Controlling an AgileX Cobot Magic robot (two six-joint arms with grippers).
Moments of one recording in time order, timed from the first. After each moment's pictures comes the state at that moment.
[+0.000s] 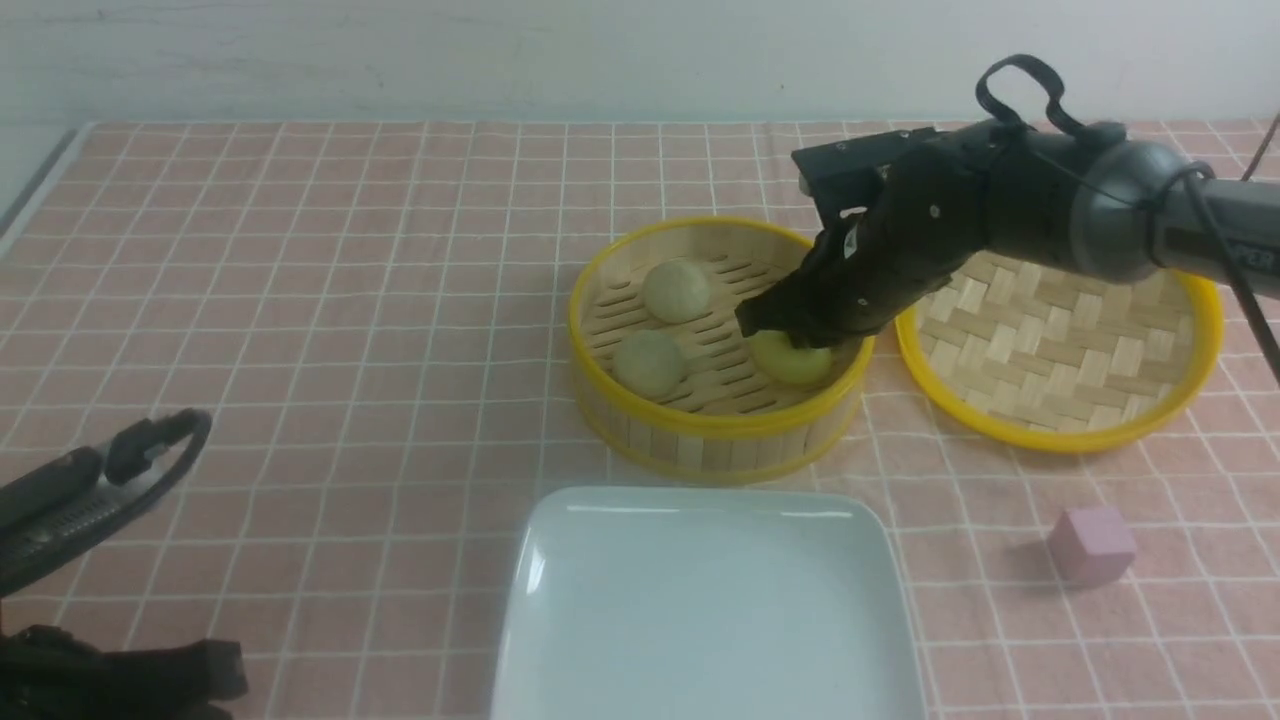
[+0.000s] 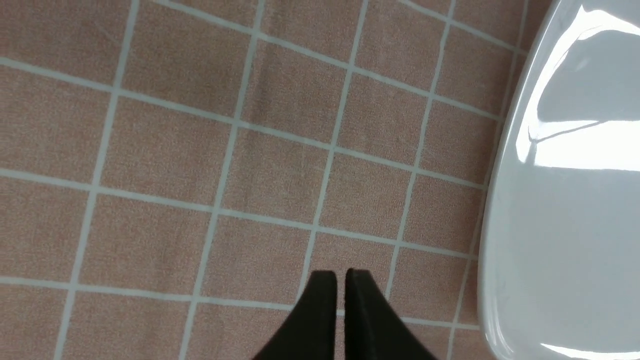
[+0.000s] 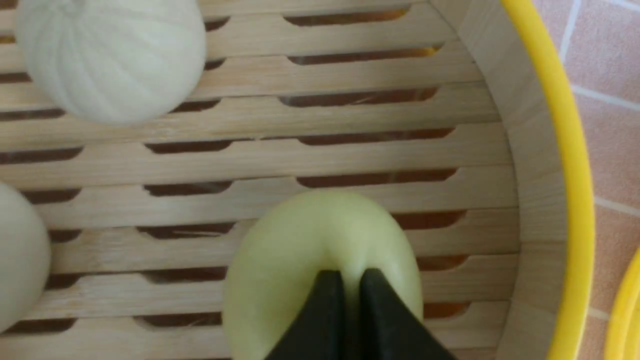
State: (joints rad) right arm 0.43 2.06 -1.59 0.01 0.57 0.15; left arm -0.02 0.85 -0.46 -0.40 0.83 -0.10
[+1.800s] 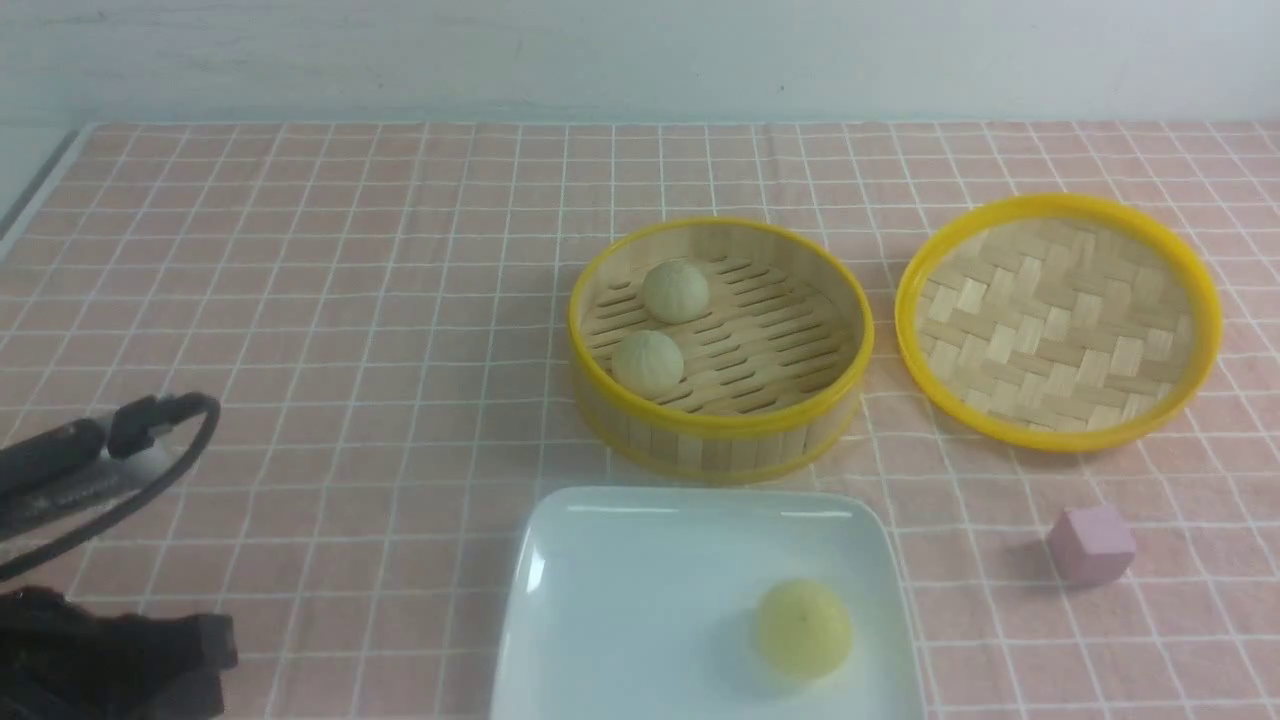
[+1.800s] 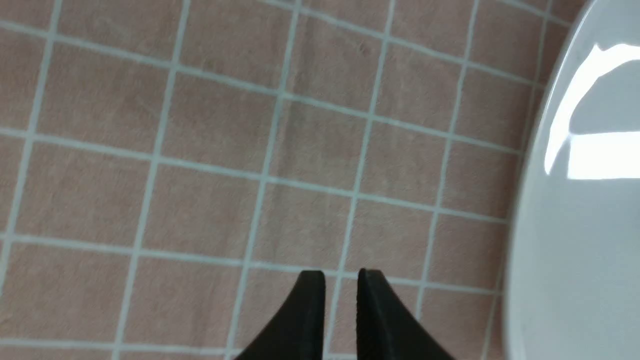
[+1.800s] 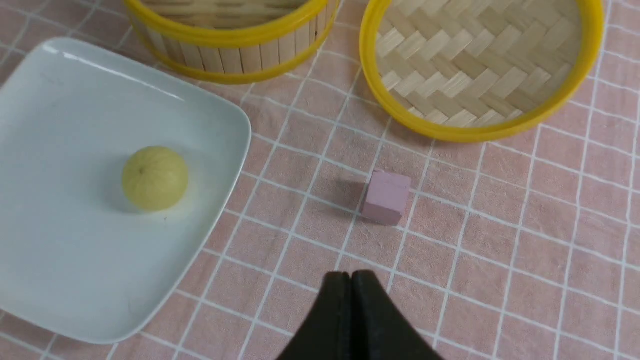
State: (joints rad) right arm 0.71 0.50 -0.87 -0.28 1.15 0.34; left arm -0.02 0.90 -0.52 -0.36 0.79 -0.04
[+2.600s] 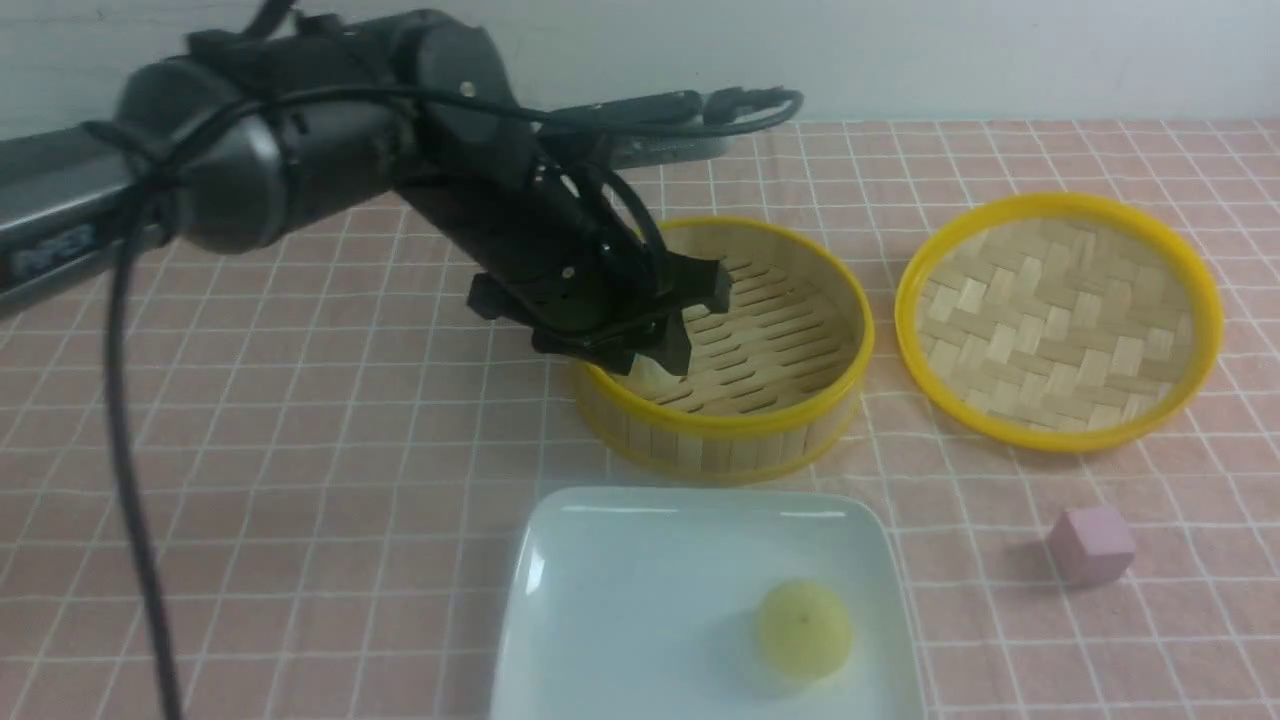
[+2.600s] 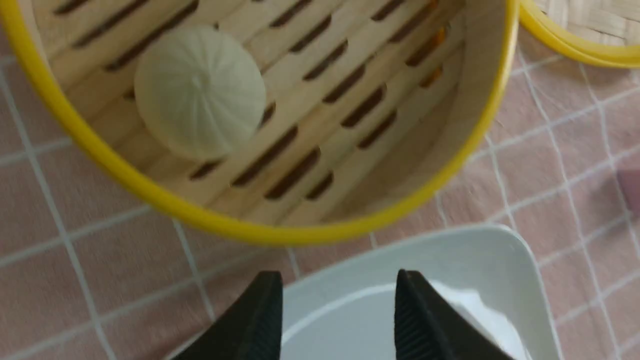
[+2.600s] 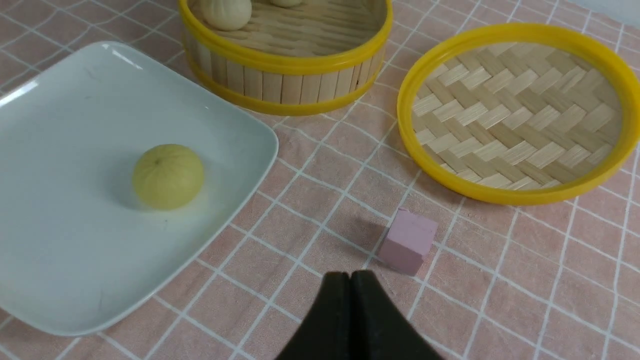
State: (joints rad) right arm 0.71 0.27 -0.55 -0.28 0.88 0.19; left arm -0.54 1.87 -1.56 -0.29 0.81 -0.09
